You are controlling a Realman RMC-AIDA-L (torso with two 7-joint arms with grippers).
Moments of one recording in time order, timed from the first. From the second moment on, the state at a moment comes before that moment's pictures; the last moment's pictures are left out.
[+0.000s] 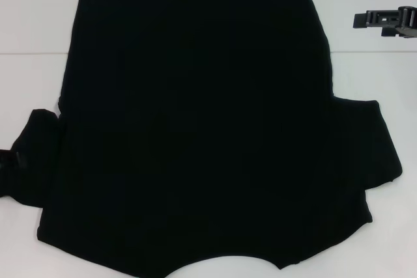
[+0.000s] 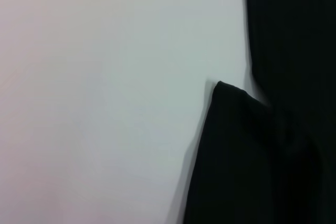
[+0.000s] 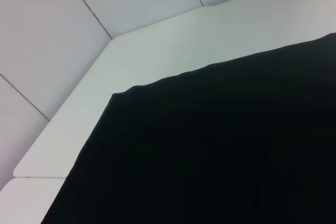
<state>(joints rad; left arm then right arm) -0.55 -2.04 0.36 0.95 2.73 1.34 -2.51 0.79 1.90 -0.58 -0.78 -2.27 -1.28 2.34</state>
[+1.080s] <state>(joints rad) -0.52 -2.06 0.41 1.01 2.75 1.36 -2.58 0.79 1.90 -0.57 -0.78 -2.27 -1.28 2.34</state>
